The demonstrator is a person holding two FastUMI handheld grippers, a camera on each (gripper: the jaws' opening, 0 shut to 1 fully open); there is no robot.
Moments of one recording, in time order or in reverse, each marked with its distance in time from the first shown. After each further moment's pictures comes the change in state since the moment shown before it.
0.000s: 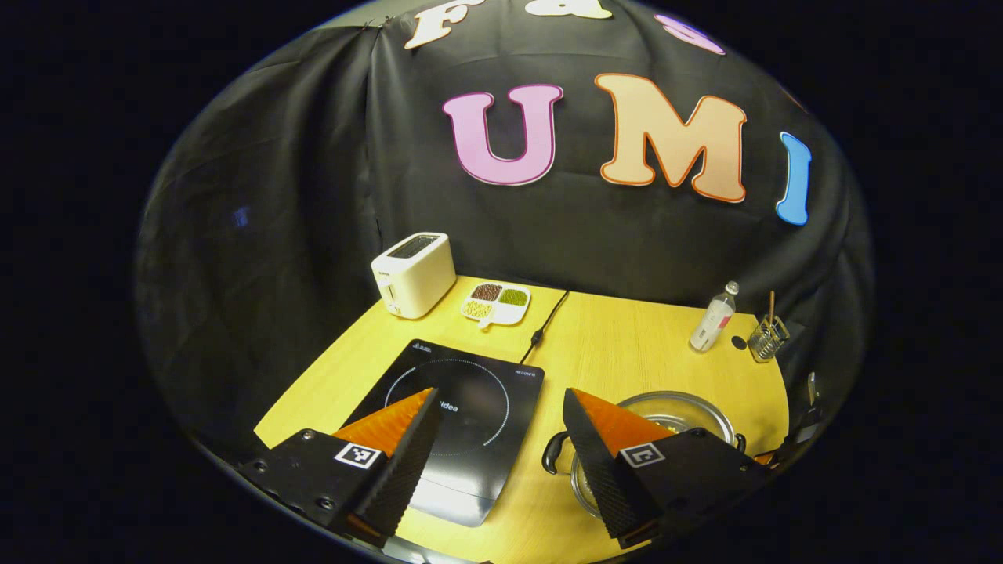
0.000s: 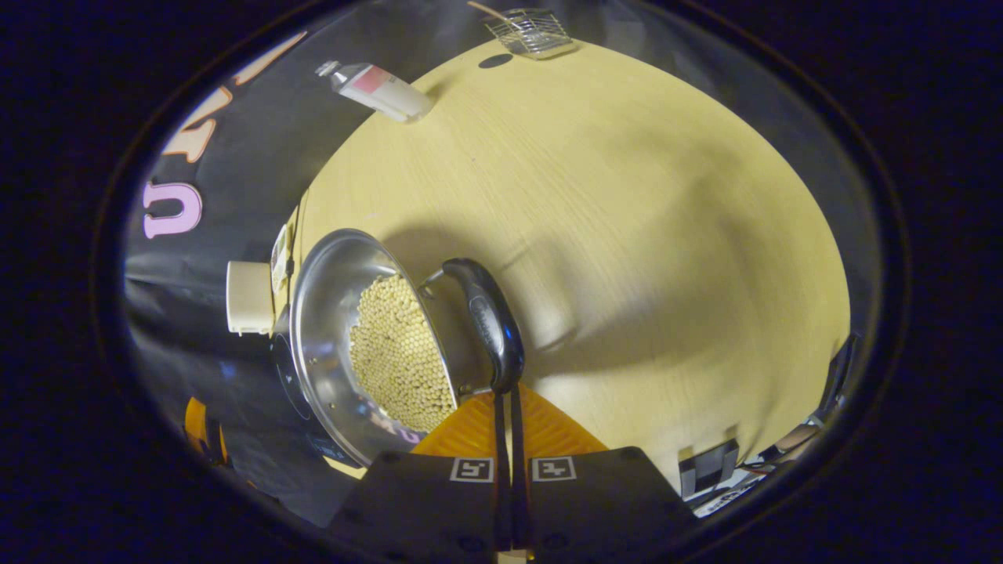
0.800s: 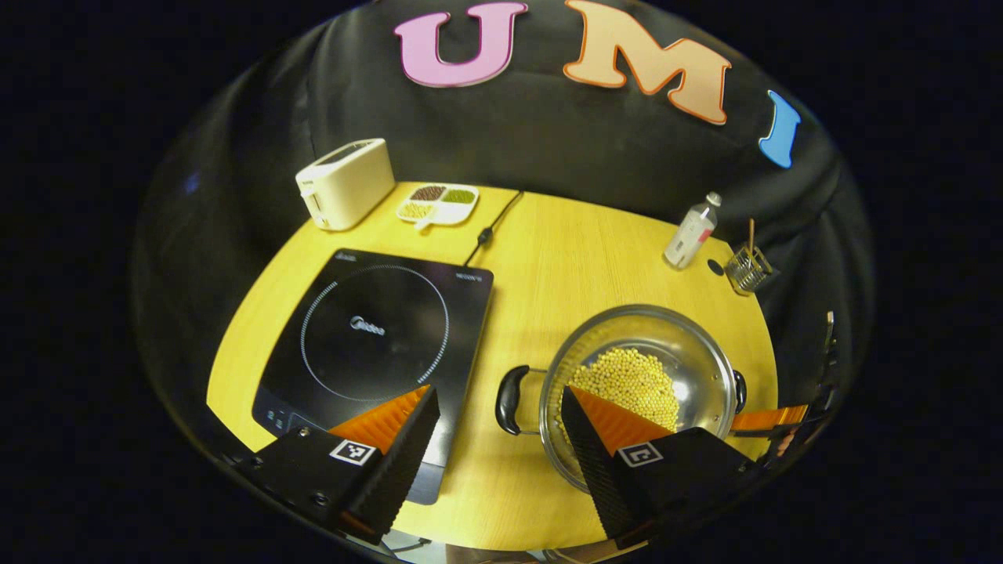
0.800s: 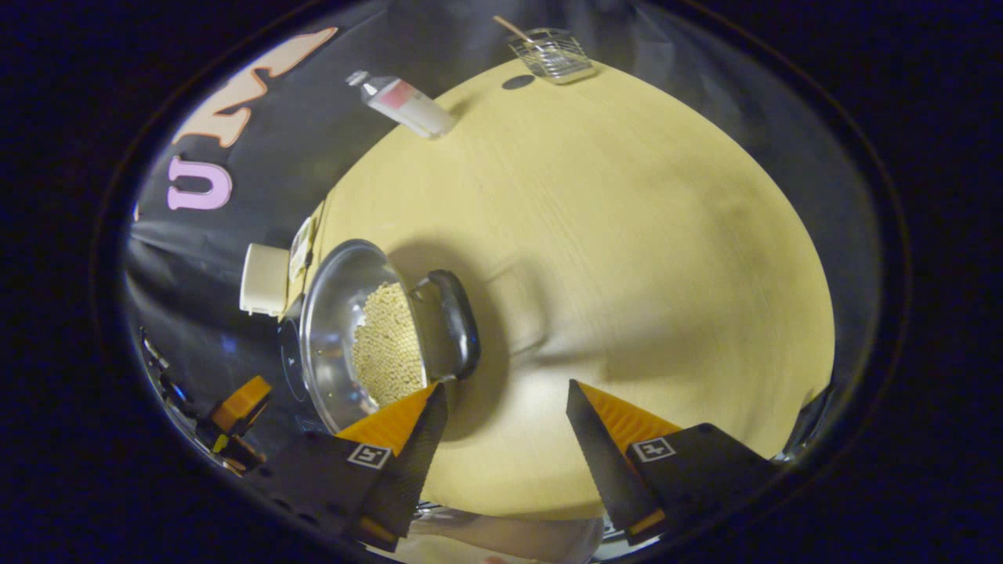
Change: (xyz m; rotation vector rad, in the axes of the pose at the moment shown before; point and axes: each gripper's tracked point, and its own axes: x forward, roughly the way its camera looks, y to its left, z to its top) left arm 0.044 -0.056 -0.113 0.002 0.356 -0.196; right arm -0.022 -0.020 0.023 -0.139 -0.061 0.066
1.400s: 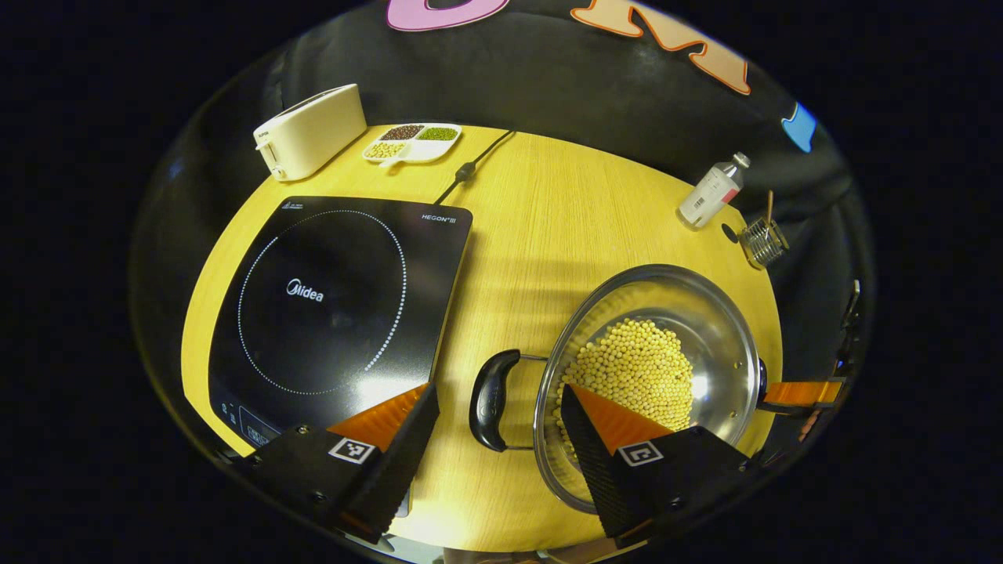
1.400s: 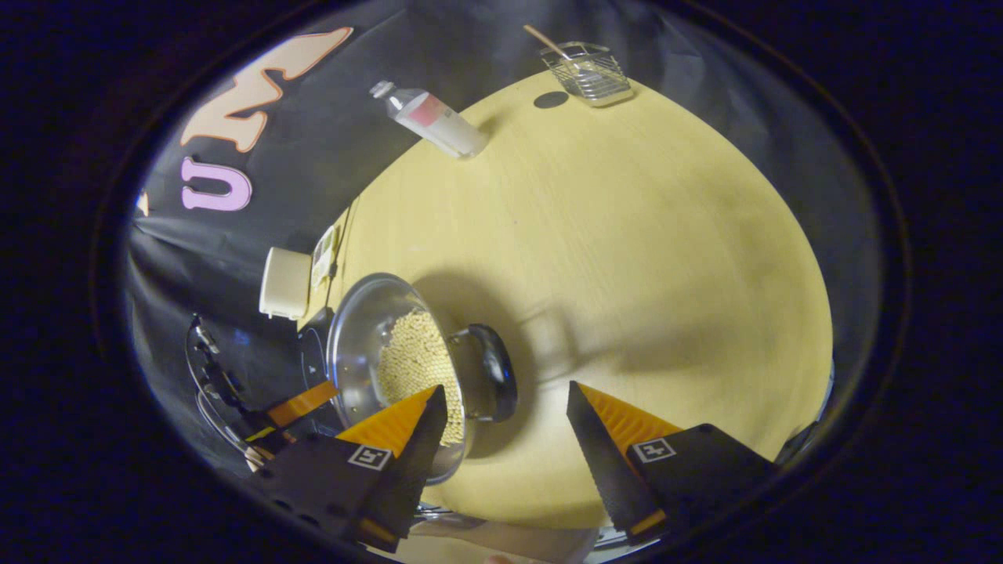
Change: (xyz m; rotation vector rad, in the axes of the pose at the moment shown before) left arm 0.057 -0.006 -0.021 -0.012 0.170 -0.020; right arm 0.000 0.028 0.038 -0.021 -0.002 0.084
